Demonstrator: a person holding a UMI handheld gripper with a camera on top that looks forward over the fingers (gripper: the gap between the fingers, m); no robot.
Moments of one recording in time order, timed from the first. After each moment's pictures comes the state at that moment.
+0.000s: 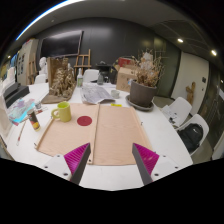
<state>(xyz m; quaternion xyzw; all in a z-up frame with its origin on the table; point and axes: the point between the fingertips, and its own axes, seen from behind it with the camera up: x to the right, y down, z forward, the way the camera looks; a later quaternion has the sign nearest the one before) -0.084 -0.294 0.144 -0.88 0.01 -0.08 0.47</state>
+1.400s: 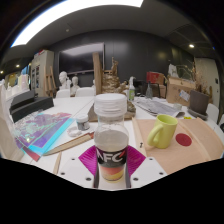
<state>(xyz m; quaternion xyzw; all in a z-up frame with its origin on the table) -0.501 -0.070 0.048 -0.82 -0.02 0.02 0.57</state>
